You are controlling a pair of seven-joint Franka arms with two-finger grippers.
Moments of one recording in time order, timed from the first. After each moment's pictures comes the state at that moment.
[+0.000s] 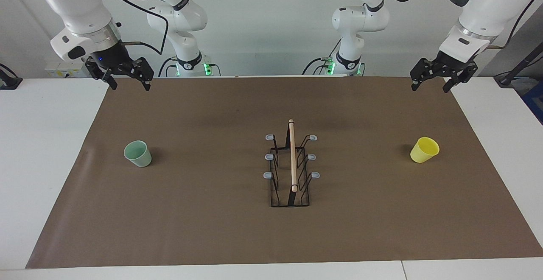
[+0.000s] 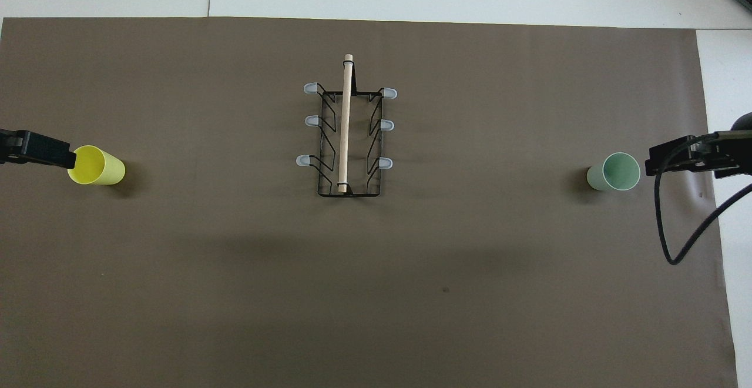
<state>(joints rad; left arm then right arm) -0.07 -0.01 0.06 -1.58 -0.01 1.56 0.13 0.01 -0.02 -0.01 -1.58 -0.01 1.52 0.05</state>
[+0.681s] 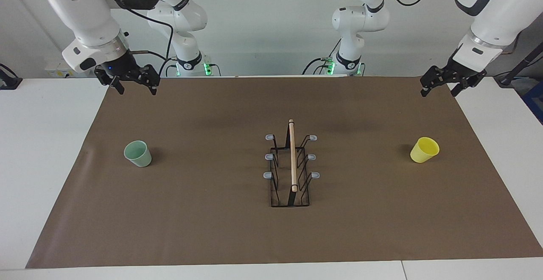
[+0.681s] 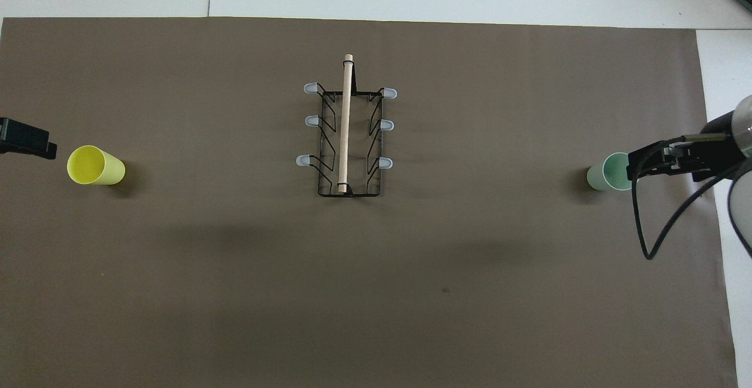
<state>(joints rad) -0.07 0.08 0.15 -1.52 -0.03 1.56 0.12 0.01 0.02 -0.01 -1.64 -0.03 1.57 0.04</state>
